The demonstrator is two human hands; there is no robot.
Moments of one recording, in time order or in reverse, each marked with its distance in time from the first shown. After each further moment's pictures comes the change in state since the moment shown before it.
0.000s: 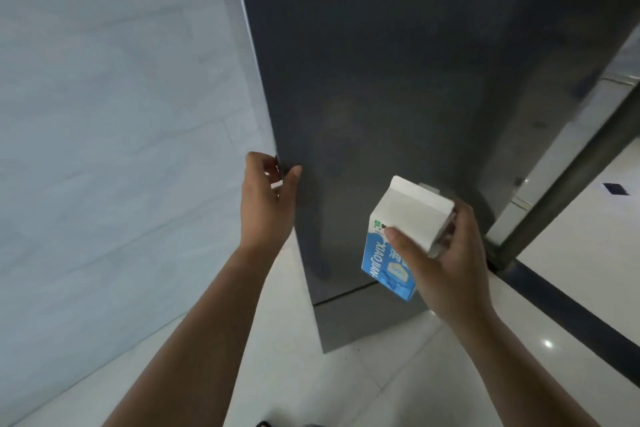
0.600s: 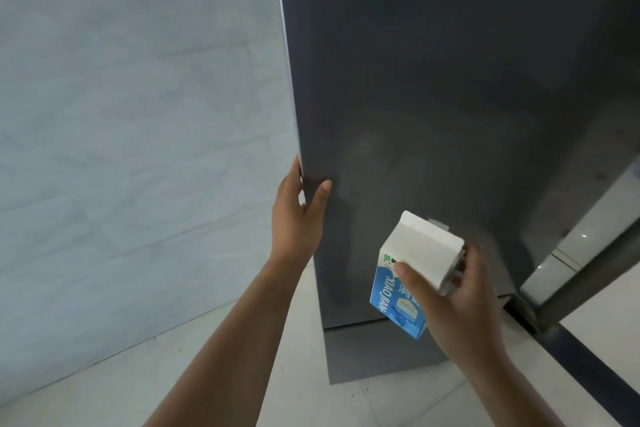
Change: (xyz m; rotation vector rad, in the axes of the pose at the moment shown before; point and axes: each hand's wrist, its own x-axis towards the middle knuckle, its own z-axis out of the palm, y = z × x) left_hand 0.001 0.020 0.011 -0.110 0.040 -0.076; right_hand 0.013 0.005 -0.010 0.064 -0.158 0.024
